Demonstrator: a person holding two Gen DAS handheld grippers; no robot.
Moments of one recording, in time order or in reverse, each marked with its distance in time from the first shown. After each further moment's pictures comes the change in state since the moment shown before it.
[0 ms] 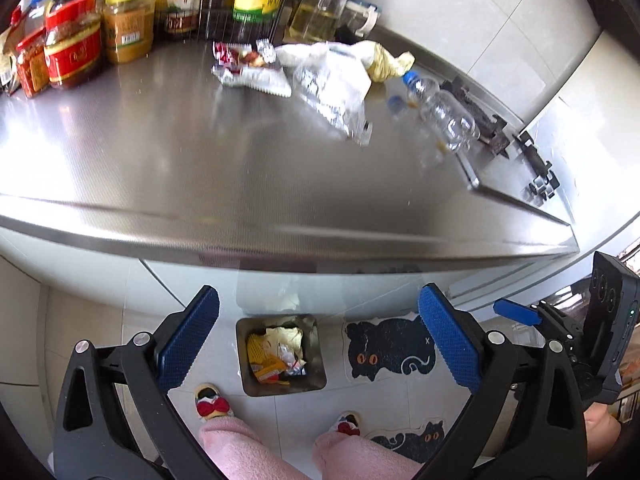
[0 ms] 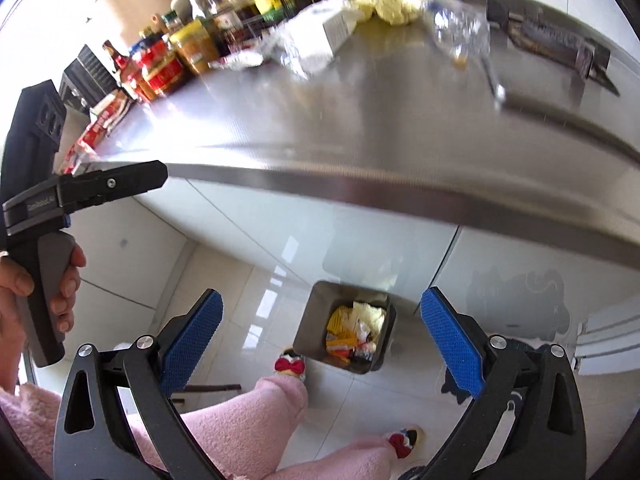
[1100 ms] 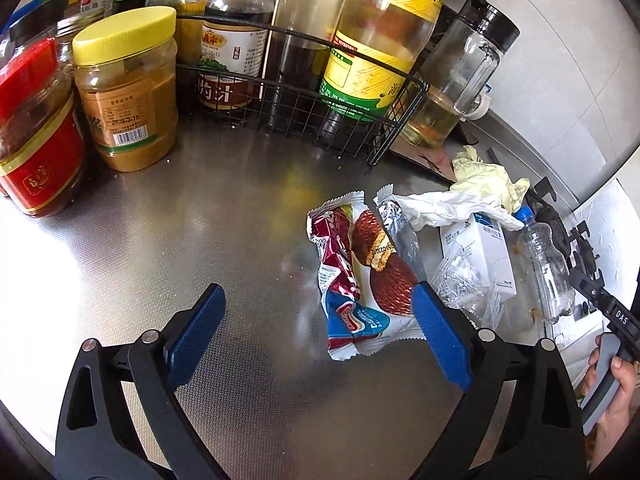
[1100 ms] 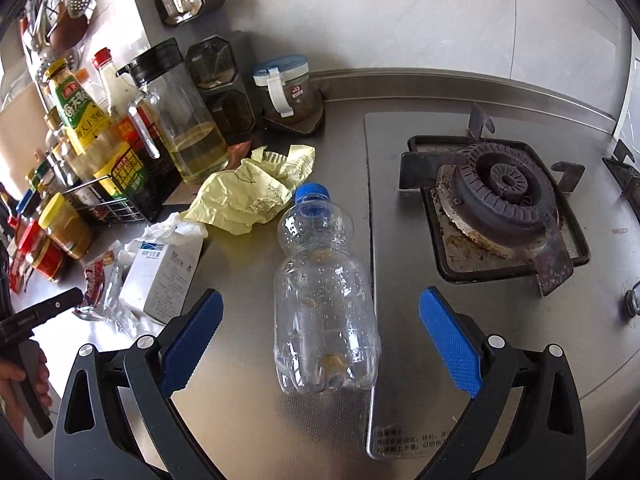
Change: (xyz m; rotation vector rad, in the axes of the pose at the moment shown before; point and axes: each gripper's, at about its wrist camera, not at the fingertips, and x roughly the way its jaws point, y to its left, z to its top) left arm 0.077 0.095 0.171 -0.125 -0.046 0.106; right arm 0.056 -0.110 0.210 0.162 -0.153 -0.276
